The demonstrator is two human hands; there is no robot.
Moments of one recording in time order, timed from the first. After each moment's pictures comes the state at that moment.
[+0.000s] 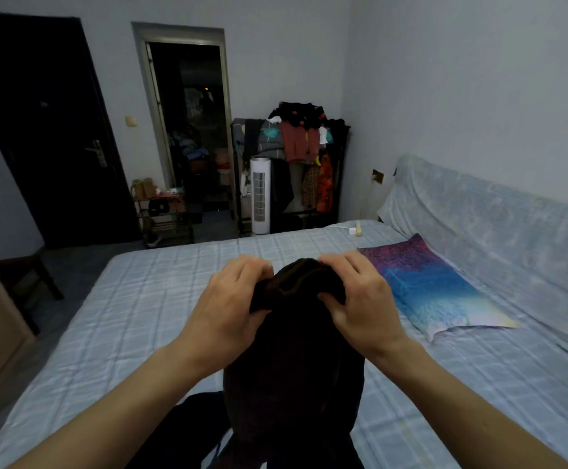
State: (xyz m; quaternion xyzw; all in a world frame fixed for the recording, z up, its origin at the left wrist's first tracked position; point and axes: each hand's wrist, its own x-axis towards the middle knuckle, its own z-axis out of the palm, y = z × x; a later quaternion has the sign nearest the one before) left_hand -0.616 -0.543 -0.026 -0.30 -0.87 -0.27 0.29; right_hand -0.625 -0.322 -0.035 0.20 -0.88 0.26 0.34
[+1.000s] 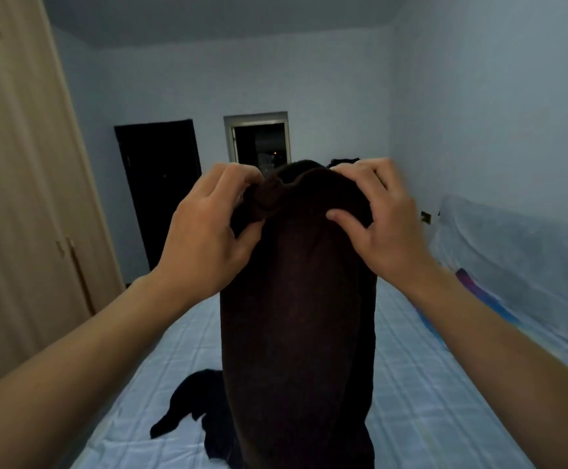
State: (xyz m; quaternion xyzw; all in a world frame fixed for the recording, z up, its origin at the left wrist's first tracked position) left_hand -0.272 -0.468 0.155 -0.26 -0.80 -0.13 0.52; right_hand -0.357 -0.240 0.131 0.36 -0.69 0.33 0.53
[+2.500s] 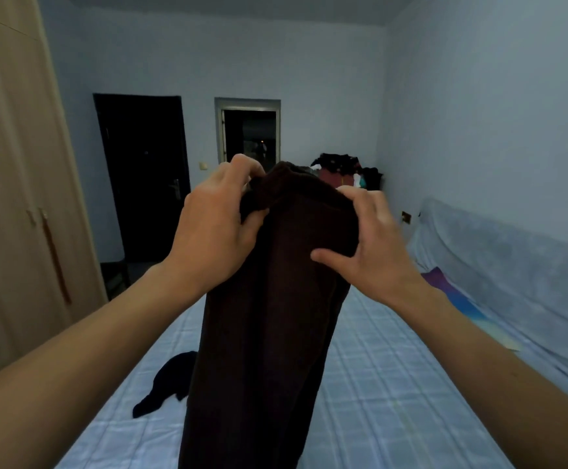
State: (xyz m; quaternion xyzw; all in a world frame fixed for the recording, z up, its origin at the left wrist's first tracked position) left_hand -0.265 -0.520 0.132 -0.20 -0.81 -0.20 0.51; right_hand -0.328 -0.297 0.094 0.31 -0.81 0.31 0.39
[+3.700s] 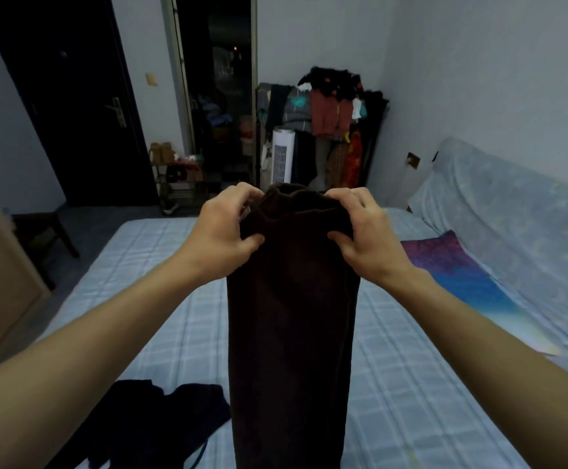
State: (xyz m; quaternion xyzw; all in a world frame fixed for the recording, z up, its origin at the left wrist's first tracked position) left_hand -0.775 -0.542 0.000 -0.18 -0.89 -0.32 0.25; right_hand -0.809 -0.298 -0.012 0.26 -0.89 0.27 0.26
